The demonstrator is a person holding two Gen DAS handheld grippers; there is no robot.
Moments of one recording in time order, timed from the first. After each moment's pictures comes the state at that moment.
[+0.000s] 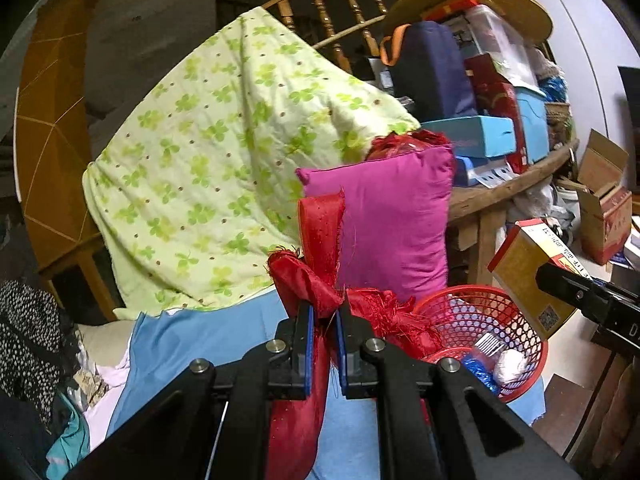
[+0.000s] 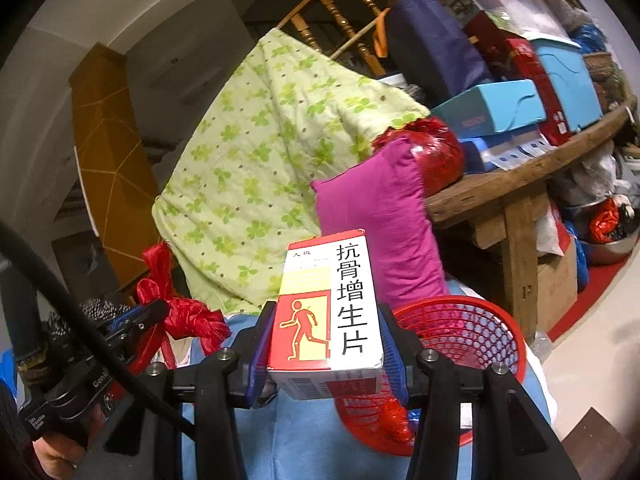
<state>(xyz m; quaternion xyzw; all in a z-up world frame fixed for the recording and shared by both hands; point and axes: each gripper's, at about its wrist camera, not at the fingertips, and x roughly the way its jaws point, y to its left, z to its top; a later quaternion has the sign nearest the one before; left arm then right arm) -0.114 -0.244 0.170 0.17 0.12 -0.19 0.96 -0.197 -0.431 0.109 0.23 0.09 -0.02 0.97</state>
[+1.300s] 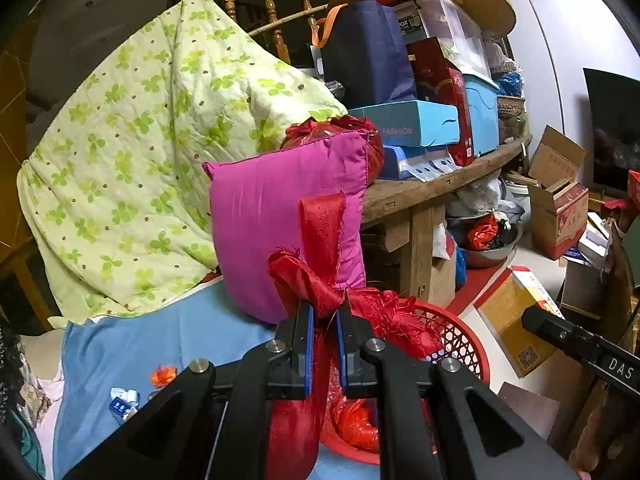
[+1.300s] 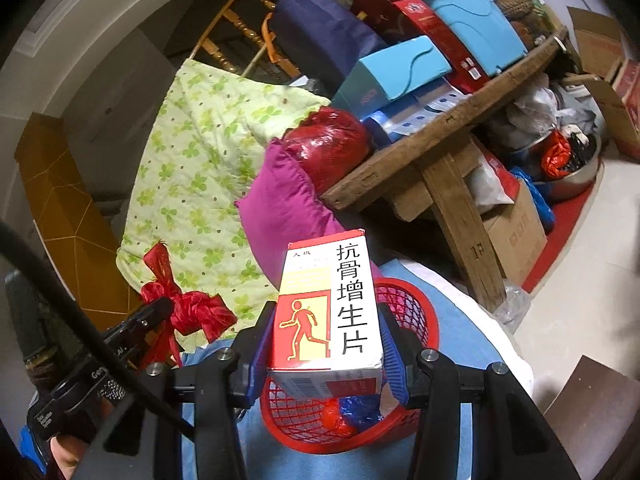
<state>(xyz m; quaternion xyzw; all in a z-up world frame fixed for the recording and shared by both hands) -0.089 -0.344 0.148 0.16 0.16 -0.29 0.93 -0.224 -0.527 0.050 0.35 0.09 -0.08 0.93</state>
